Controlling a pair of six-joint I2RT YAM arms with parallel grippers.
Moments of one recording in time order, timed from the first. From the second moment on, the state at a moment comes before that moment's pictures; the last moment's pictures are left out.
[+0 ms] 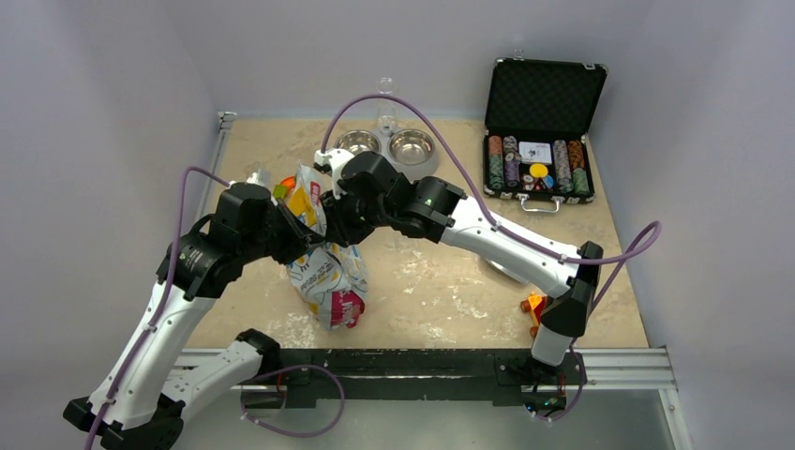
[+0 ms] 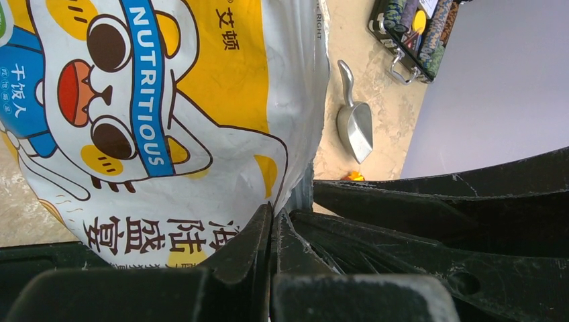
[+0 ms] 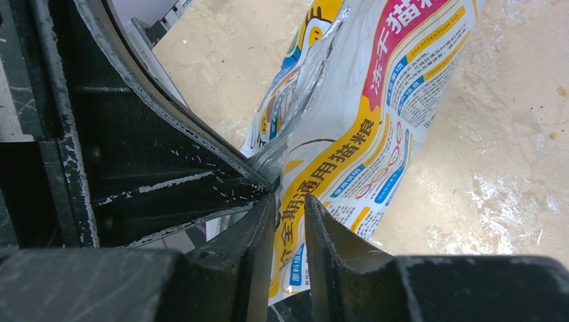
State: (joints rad) left arm -0.48 0.87 1.22 -1.05 0.06 -1.05; right arm 1.10 1.75 1.88 -0.76 -0.05 0.37
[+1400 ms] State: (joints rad) left arm -0.49 0.81 1.41 -1.38 -0.29 -0.98; right arm 1.04 1.55 1.63 -0.68 0.10 0.21
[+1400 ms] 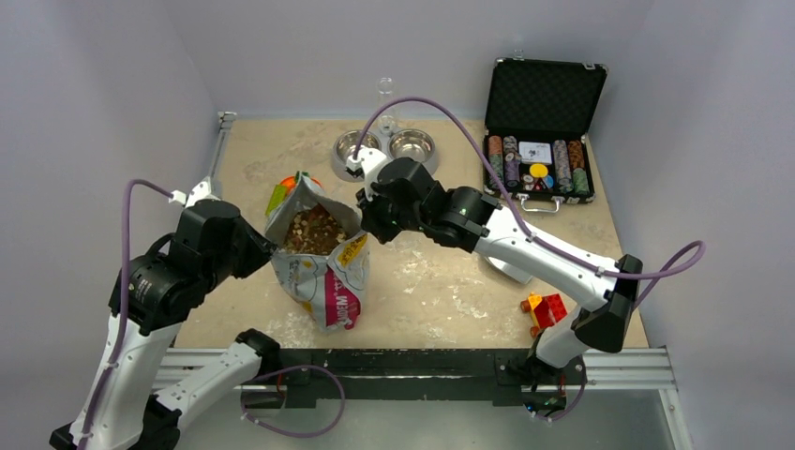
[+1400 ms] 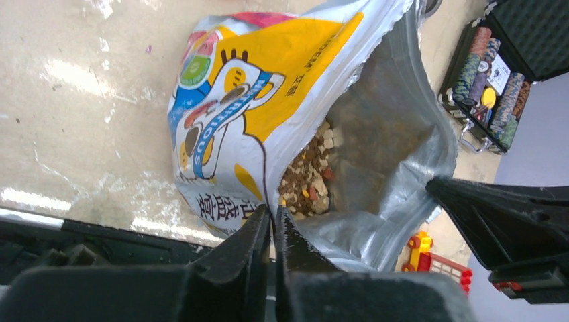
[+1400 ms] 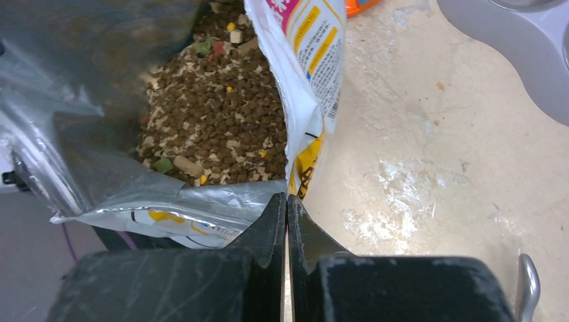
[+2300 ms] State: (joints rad) left arm -0.46 1.00 1.47 -1.31 -0.46 -0.77; right arm 1.04 1.63 1.87 -0.93 0.29 0.17
